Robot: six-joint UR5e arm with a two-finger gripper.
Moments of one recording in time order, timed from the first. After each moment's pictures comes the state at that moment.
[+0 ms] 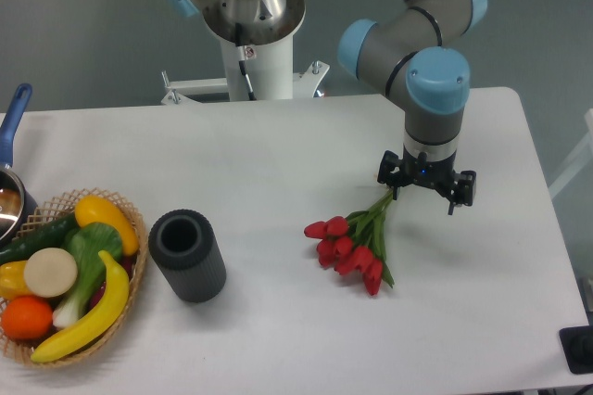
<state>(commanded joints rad) 2.71 -1.93 -1.76 -0.85 1.61 1.09</state>
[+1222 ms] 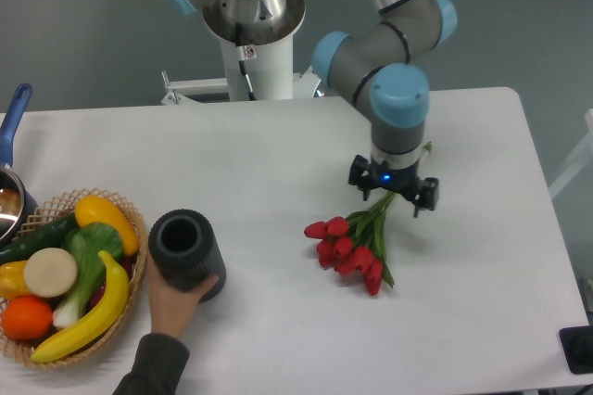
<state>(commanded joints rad) 2.61 -1.93 -1.93 -0.76 1.60 1.09</state>
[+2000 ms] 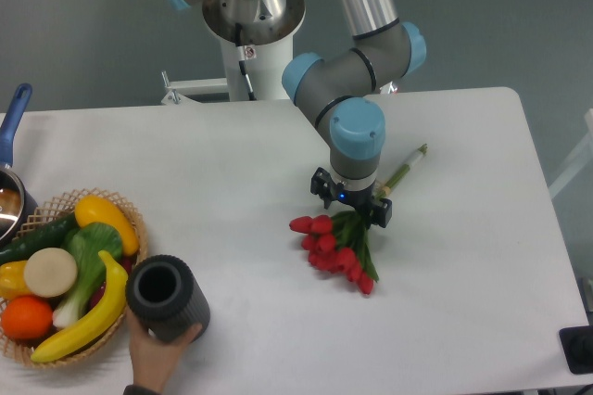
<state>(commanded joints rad) 2.57 -1.98 -1.93 -0.76 1.60 1.09</state>
